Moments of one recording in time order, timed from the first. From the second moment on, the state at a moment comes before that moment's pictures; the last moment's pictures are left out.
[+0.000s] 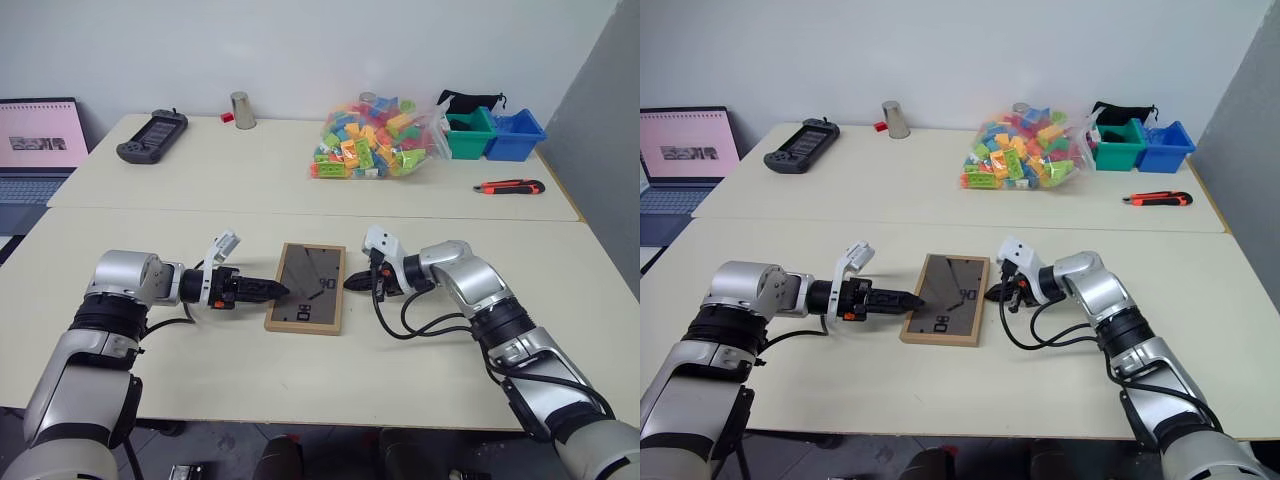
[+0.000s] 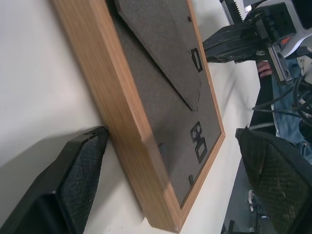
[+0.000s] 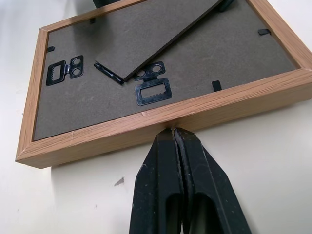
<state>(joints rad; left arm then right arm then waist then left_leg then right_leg) -0.78 0.76 -0.20 0.56 -0.52 1.17 -1.30 -0.83 -0.33 0.35 0.42 0.10 0.53 1.11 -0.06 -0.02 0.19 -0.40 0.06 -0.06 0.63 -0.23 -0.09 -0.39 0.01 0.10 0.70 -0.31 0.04</state>
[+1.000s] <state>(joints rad) -0.71 0.72 -0.10 0.39 -0.60 1.32 -1.26 -0.88 -0.27 0.34 0.55 0.08 0.47 1.09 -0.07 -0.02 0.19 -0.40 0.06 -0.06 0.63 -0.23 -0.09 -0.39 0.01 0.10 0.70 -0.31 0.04</state>
